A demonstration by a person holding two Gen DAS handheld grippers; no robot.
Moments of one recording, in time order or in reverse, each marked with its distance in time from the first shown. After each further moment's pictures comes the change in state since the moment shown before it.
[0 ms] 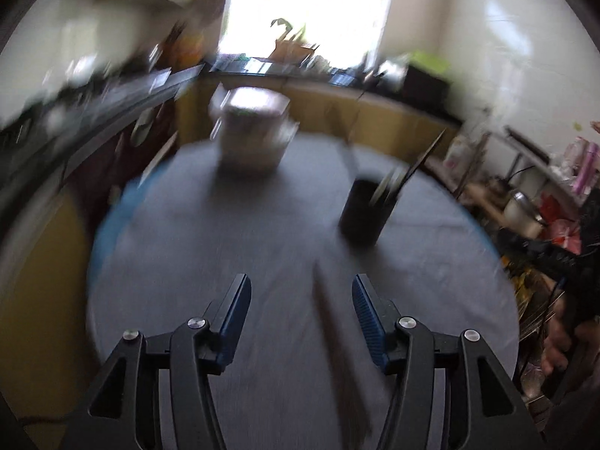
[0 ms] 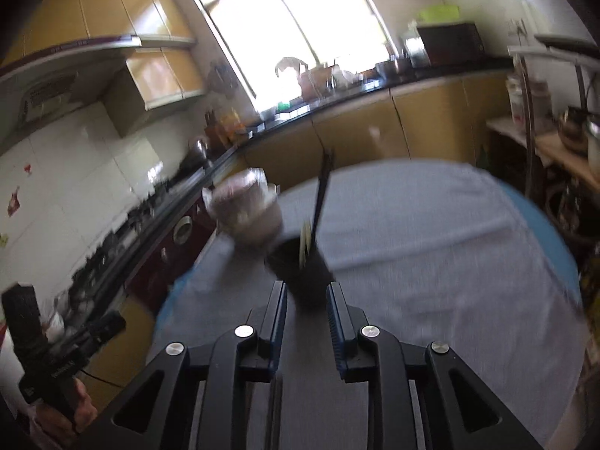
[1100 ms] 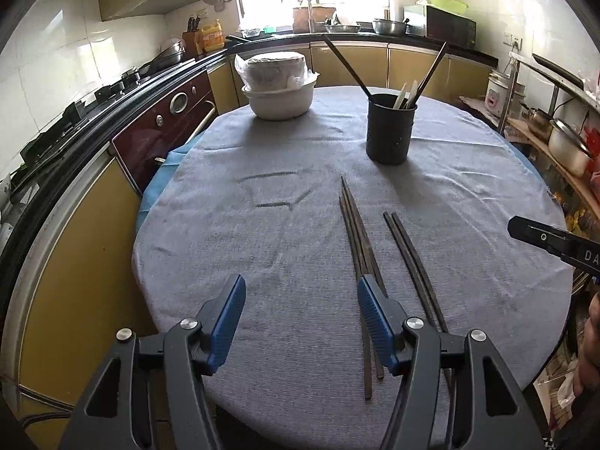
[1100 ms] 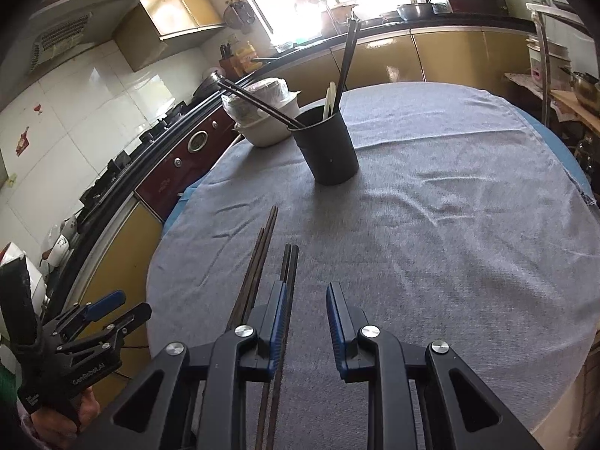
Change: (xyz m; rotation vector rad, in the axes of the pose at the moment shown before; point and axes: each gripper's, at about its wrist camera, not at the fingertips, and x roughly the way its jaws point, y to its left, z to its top) left arm -0.011 -0.051 -0.062 0.142 0.085 0.275; right arm 0.001 0.018 -0.087 -0.051 0.198 0.044
